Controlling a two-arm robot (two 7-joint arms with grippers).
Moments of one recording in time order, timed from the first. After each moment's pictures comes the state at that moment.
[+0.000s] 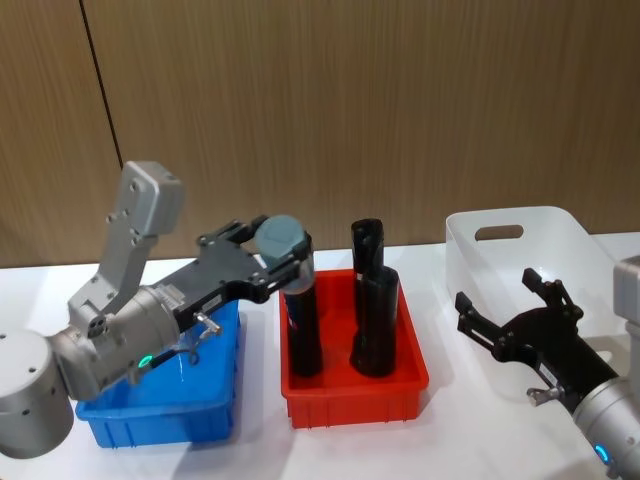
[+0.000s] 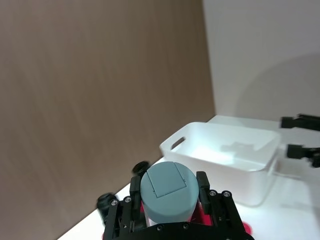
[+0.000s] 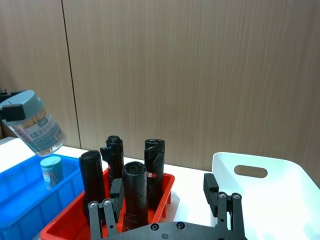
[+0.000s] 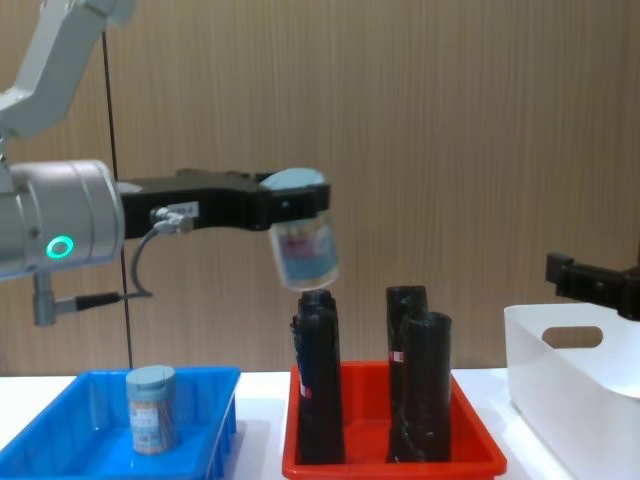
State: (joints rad) left arm -0.40 0.35 0.29 -1.49 -0.33 0.14 -0.54; right arm -0.01 0.34 -0.23 -1.77 0.29 0.03 0.07
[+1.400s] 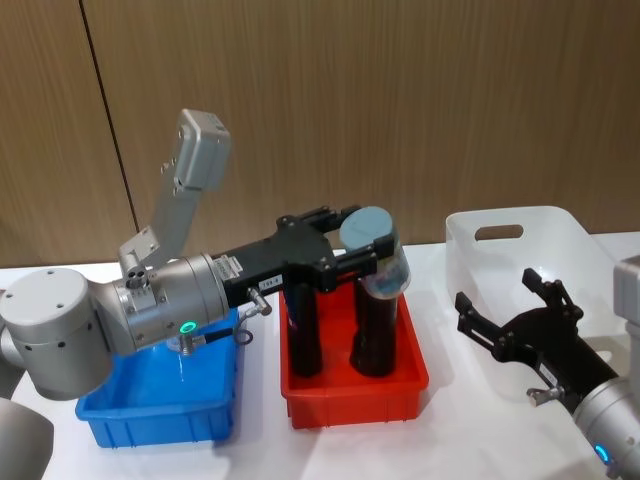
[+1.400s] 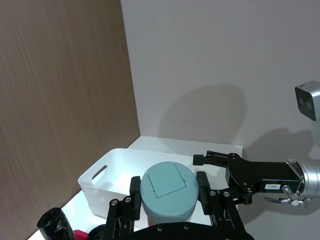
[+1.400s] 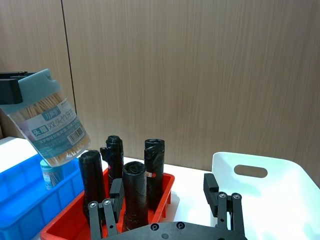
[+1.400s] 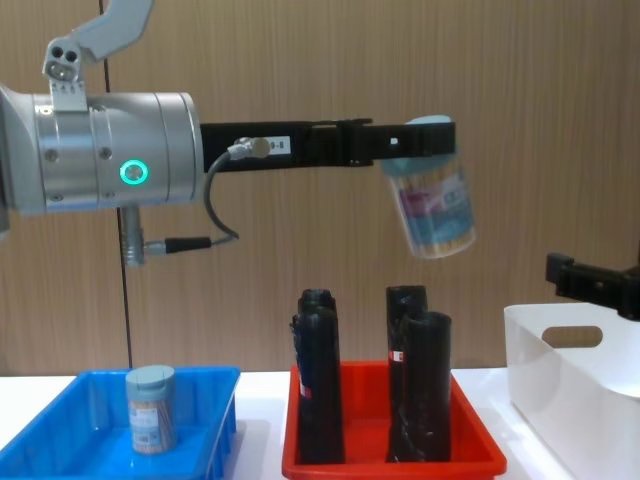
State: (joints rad) left arm -0.53 0.29 0.33 -1.44 -0.43 0.26 -0.83; right arm -0.01 0.34 -0.23 -1.77 0.29 0.03 0.07
